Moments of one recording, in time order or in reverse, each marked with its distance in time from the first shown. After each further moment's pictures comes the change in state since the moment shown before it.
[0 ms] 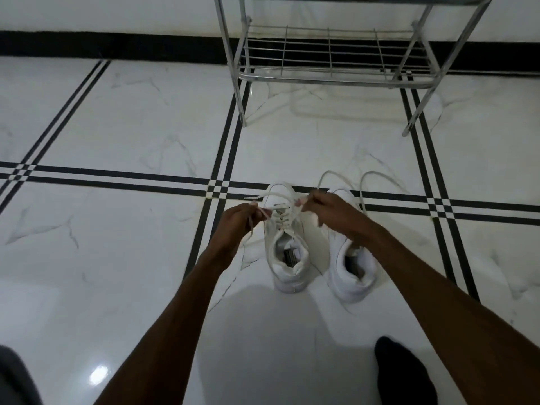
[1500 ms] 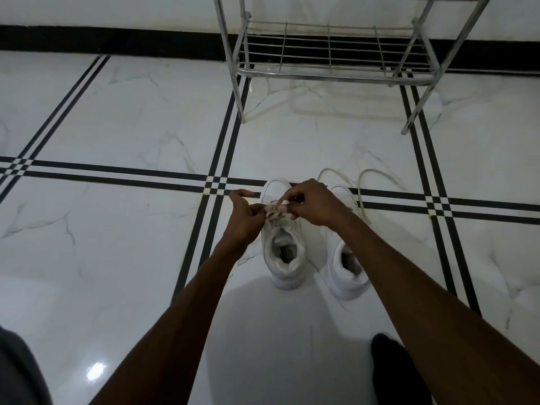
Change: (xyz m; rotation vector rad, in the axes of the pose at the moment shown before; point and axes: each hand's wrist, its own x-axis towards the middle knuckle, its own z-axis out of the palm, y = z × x) left_hand 0.012 -0.003 0.028 0.063 0.112 0.004; right_hand 0.015 -0.022 0.018 -0.192 0.020 -0.151
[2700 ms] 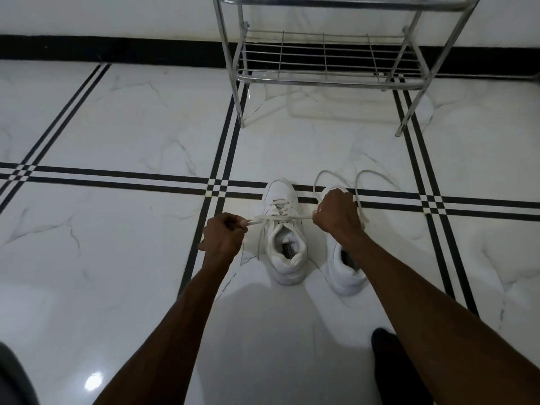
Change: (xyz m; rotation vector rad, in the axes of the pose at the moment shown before) left_hand -0.030 -0.014 -0.030 0.376 0.361 -0.048; right_hand -0.017 0.028 0.007 -0.425 0.374 0.396
